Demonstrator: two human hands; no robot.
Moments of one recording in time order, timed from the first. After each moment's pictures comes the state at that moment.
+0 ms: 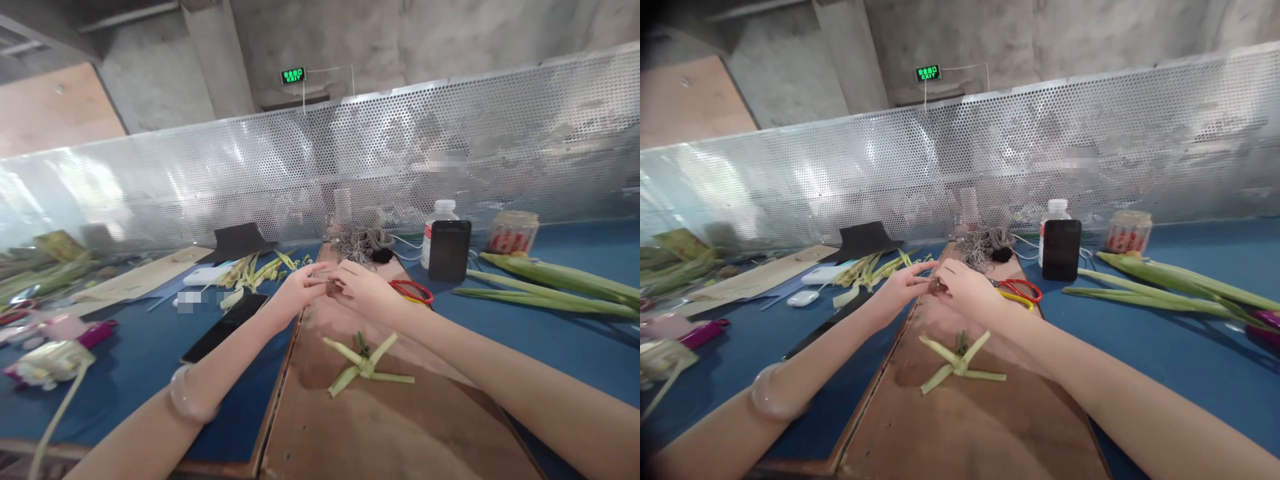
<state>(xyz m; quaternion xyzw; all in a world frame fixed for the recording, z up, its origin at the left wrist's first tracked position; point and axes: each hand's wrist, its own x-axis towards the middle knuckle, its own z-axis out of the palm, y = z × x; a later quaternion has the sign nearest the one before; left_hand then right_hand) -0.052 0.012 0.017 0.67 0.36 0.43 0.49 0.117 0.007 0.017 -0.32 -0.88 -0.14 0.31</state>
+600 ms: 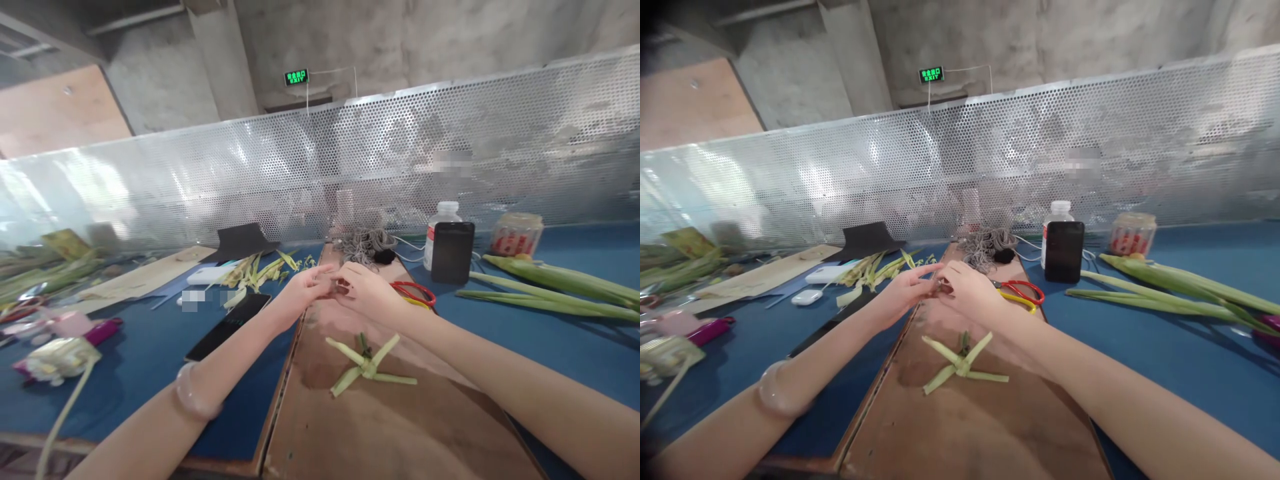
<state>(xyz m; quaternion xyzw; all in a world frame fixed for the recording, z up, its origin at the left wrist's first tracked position) -0.052 0.014 0.013 0.64 0.30 0.43 0.56 0.116 0.008 0.015 -0.33 -0.88 -0.12 0.32</state>
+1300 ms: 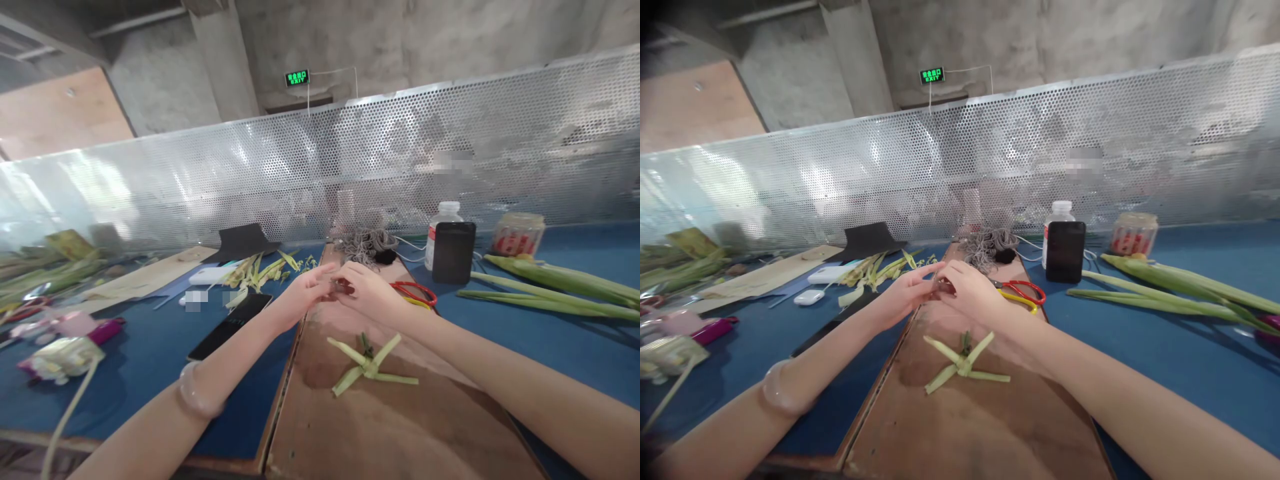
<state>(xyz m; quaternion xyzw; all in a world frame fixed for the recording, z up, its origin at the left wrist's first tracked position) -0.052 0.012 0.014 0.63 0.27 0.42 0.60 0.114 0.006 0.018 -0.33 -0.88 -0.10 0.34</state>
